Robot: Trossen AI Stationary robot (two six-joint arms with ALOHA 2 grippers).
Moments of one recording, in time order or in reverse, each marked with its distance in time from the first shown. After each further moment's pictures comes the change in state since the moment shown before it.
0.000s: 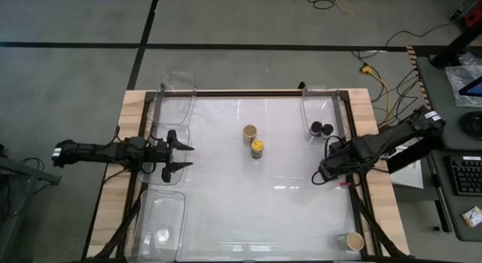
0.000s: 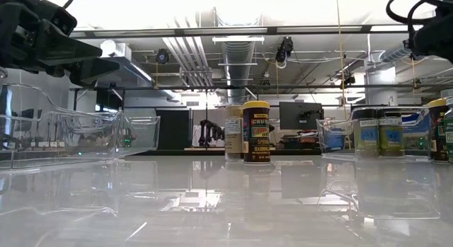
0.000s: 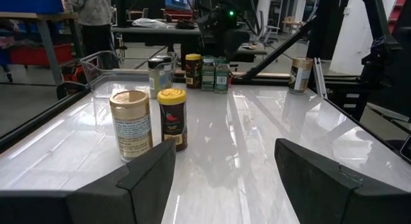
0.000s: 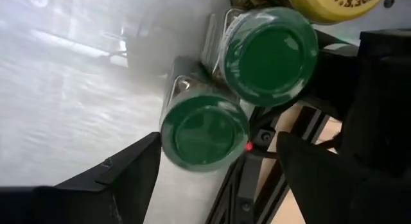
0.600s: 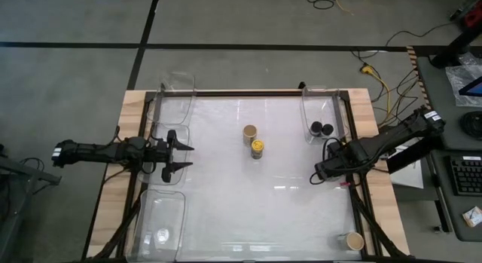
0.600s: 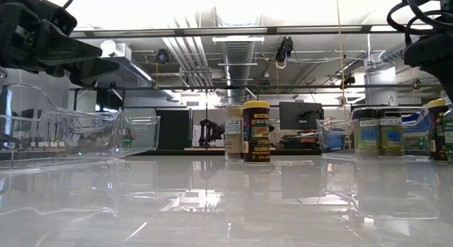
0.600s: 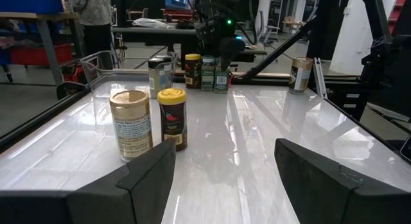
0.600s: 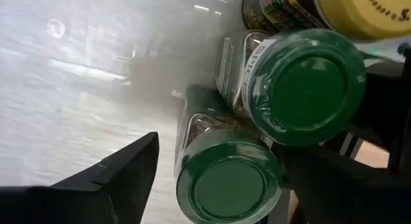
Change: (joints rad) left arm 0.000 0.000 0.000 0.000 0.000 0.000; right arm 0.000 0.001 -0.084 0.108 0.072 0.087
